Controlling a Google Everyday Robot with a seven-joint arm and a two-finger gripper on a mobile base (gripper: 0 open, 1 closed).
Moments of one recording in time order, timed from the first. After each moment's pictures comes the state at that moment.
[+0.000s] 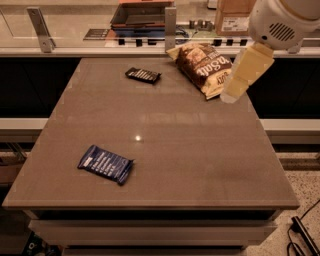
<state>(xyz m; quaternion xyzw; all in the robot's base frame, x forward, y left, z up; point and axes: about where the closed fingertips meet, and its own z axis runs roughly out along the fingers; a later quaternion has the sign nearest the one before) 0.521 -0.160 1.015 -0.55 0.79 -0.06 0.27</state>
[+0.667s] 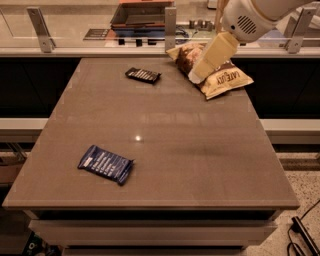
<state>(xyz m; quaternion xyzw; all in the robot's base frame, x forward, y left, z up) 0.584 -0.116 1.007 -0.51 0.80 0.03 0.33</state>
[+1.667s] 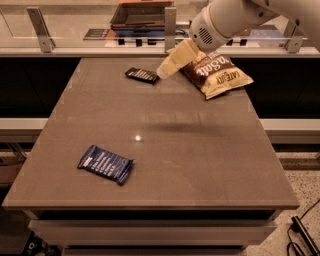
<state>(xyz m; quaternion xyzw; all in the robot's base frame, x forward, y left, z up) 0.652 -0.056 0.966 -0.45 0.81 0.12 0.36</state>
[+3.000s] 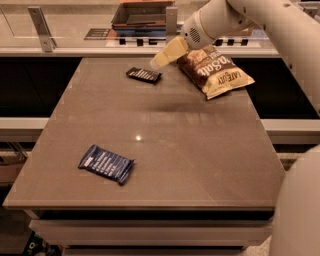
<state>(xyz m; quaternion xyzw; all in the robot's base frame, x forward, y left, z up) 0.727 -0.035 0.939 -0.44 0.80 0.18 0.38</state>
